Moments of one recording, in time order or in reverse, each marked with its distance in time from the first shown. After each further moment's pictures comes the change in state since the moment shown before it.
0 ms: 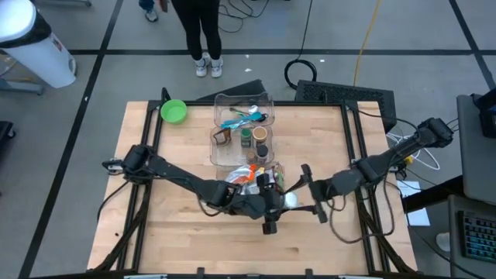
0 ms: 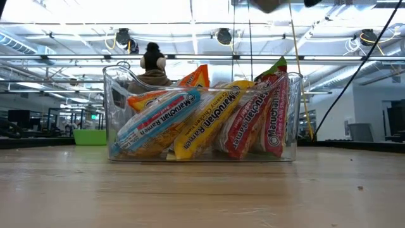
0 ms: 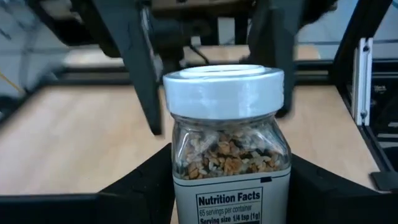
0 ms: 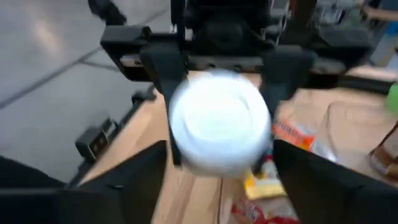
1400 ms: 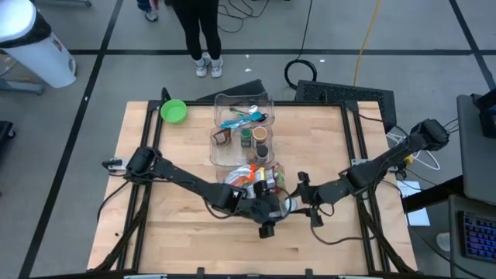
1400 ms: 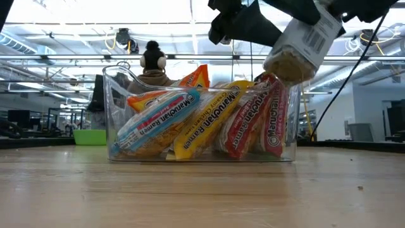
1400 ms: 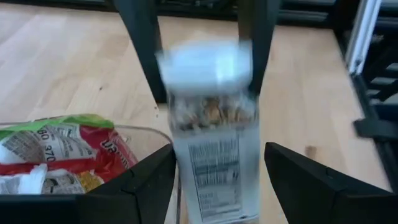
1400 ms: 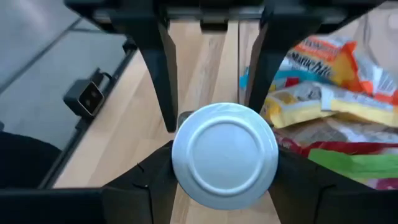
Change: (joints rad) left arm 0.005 0.057 0.002 -0.156 0.123 -0.177; right arm 0.008 0.107 -0.069 -0.026 -0.002 0.171
